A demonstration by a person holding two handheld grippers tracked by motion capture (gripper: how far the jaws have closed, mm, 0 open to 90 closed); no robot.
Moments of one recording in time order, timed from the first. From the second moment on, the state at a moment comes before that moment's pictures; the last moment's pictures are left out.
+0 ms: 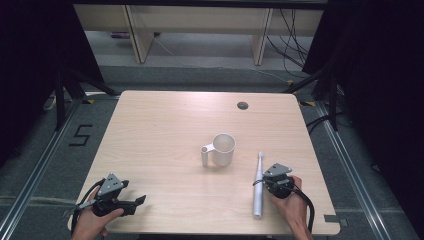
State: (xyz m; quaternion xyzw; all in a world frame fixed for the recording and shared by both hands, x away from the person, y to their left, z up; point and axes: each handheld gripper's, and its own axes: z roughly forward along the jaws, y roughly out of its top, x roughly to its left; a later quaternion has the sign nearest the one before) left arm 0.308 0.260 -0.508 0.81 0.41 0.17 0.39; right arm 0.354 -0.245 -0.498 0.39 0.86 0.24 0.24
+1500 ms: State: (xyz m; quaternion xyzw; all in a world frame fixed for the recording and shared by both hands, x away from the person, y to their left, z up) left arm 0.307 0.260 -0.509 0.80 0.42 0.17 0.40; right arm 0.366 -0.214 -0.465 0.45 0.86 0.17 0.13
